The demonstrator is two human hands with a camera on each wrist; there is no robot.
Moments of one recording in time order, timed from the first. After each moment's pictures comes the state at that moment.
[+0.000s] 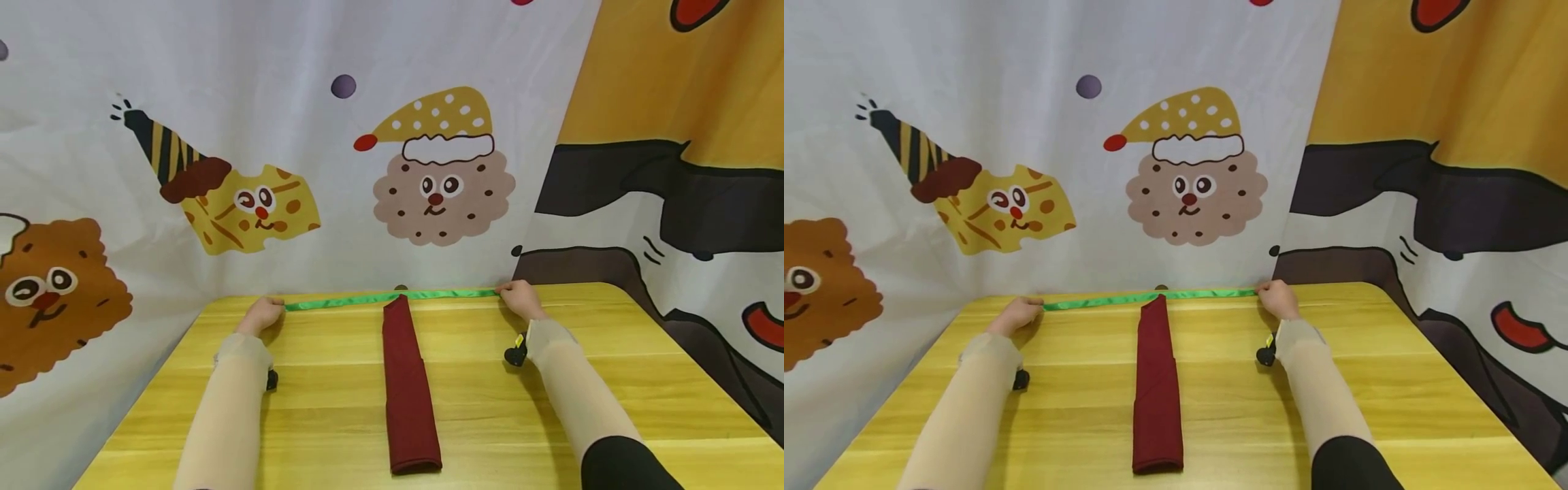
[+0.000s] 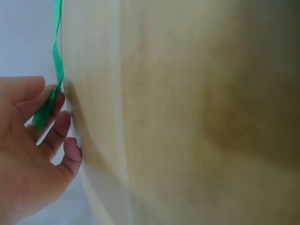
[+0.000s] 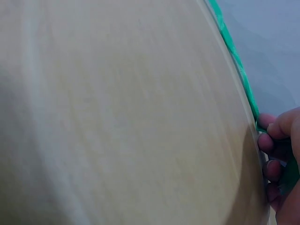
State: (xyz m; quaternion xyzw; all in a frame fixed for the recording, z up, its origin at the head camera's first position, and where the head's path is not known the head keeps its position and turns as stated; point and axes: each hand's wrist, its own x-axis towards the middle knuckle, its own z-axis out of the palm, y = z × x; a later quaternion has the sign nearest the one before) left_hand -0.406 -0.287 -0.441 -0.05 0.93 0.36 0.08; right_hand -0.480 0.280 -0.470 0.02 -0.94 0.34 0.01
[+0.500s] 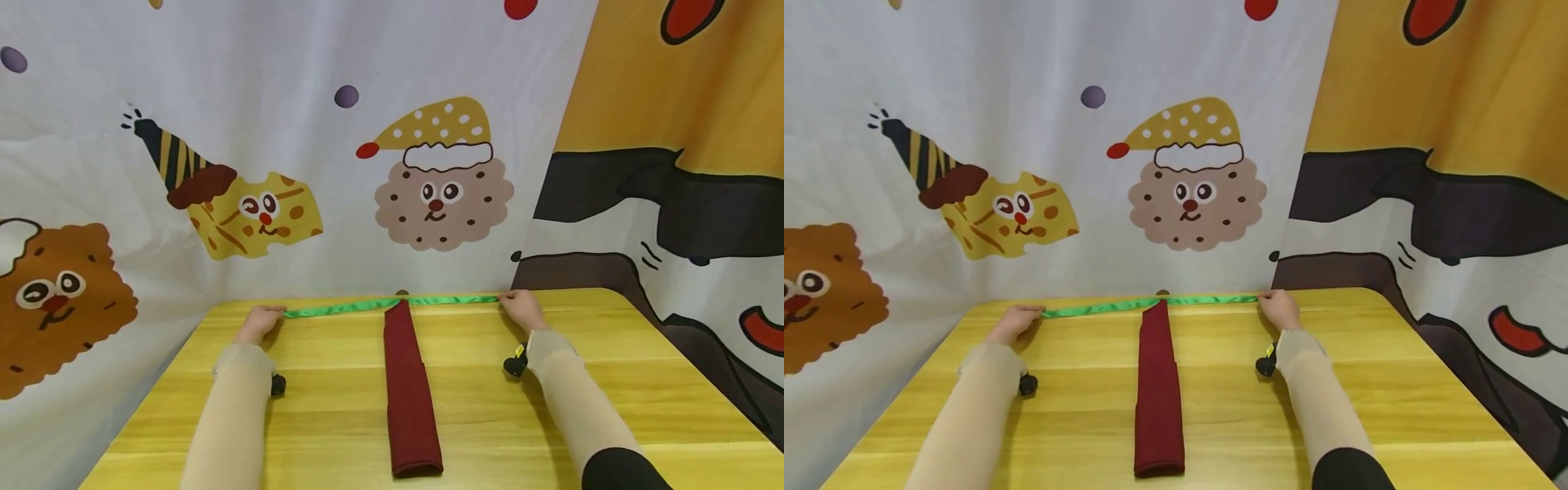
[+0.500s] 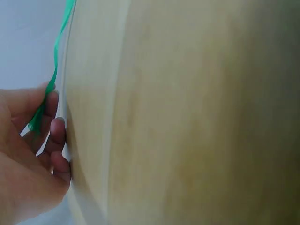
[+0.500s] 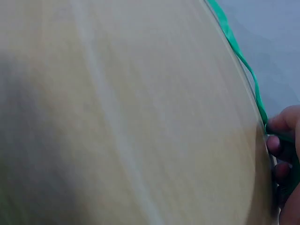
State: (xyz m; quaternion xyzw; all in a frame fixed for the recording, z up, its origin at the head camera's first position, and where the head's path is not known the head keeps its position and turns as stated) left_hand -0.404 -0.291 -0.456 -0.11 0.87 0.48 0.04; right_hand -0.472 0.283 -0.479 0.01 -0.94 0.35 0.04
